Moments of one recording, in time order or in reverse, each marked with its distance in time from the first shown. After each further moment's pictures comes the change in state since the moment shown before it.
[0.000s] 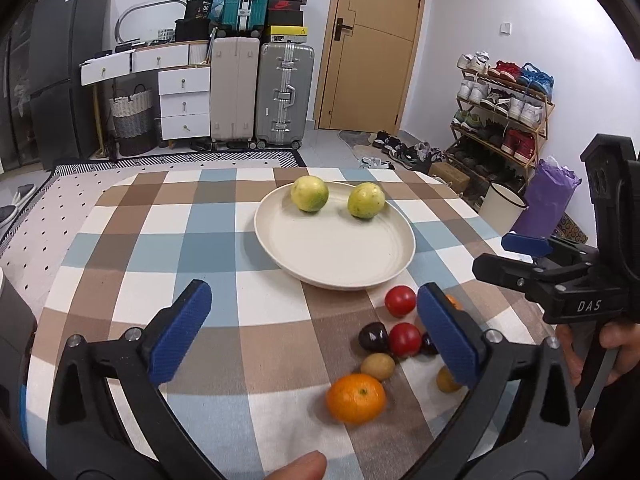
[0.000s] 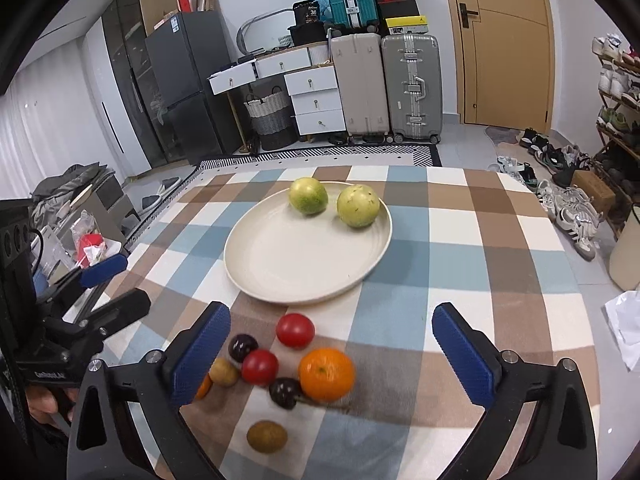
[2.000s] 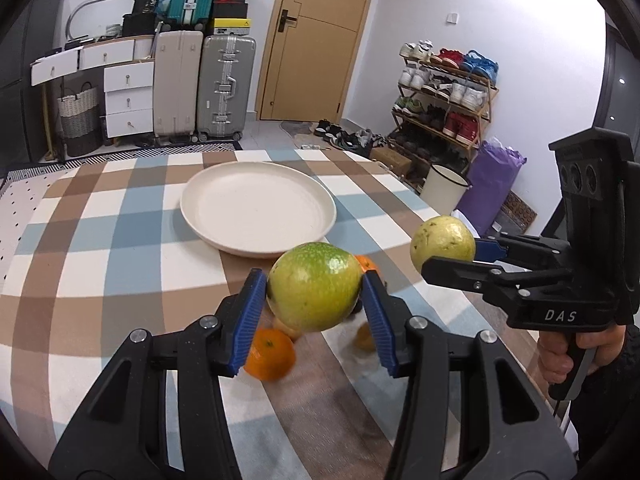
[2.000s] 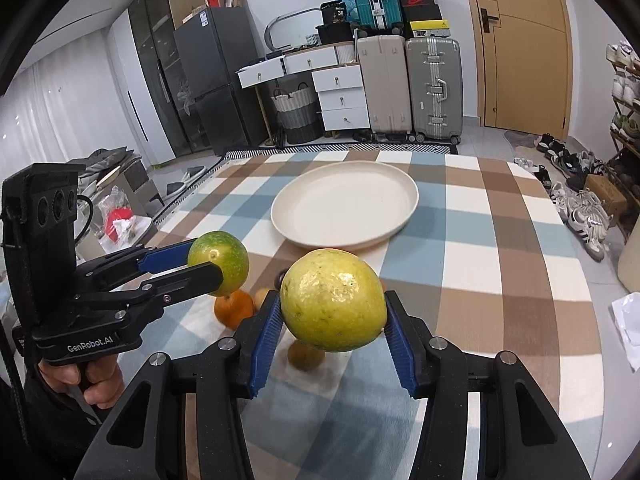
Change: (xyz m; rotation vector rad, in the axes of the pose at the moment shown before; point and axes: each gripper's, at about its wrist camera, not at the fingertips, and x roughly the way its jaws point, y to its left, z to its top) left arm -0.033 -0.047 -0.024 0.043 0.026 -0.206; right arm -0.048 0.022 -0.047 -0.043 -0.002 0.075
